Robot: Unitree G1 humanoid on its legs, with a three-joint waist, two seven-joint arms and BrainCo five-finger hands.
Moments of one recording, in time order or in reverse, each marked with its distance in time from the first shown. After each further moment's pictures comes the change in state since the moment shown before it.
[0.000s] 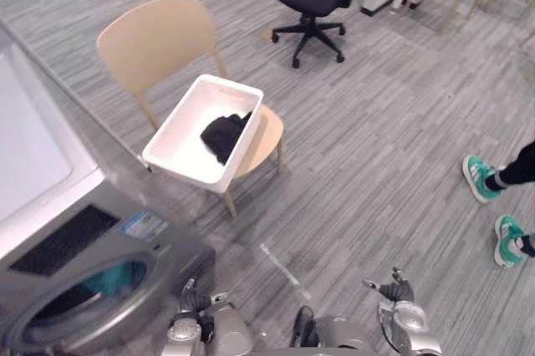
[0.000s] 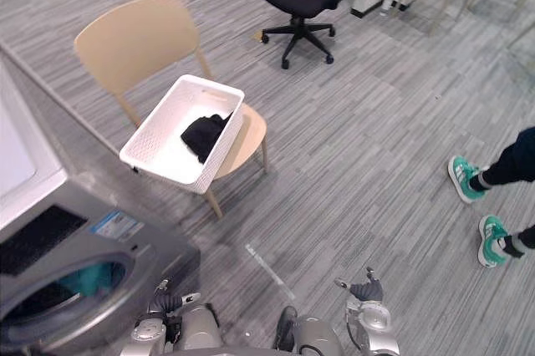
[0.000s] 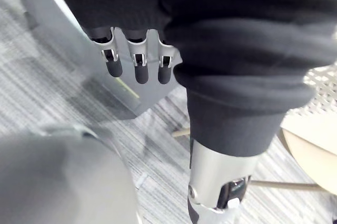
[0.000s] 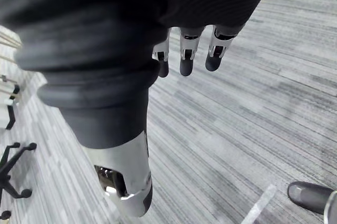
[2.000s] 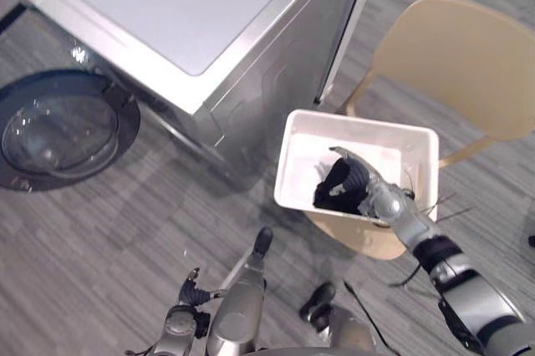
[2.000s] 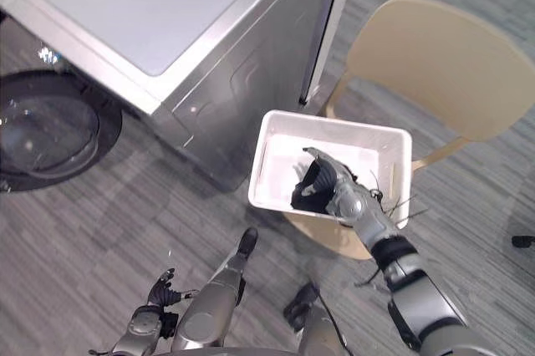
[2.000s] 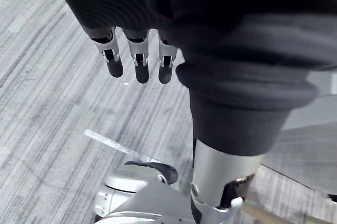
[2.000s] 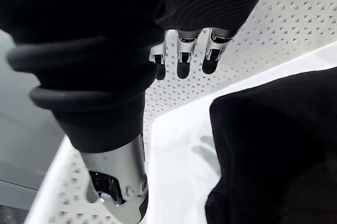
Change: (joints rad) left arm -0.052 0.089 -0.127 0.011 -0.021 -0.024 0.000; right arm -0.708 -0.313 0.592 0.036 -0.402 -0.091 0.103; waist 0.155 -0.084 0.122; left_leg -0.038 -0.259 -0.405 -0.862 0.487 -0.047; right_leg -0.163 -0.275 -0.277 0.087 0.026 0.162
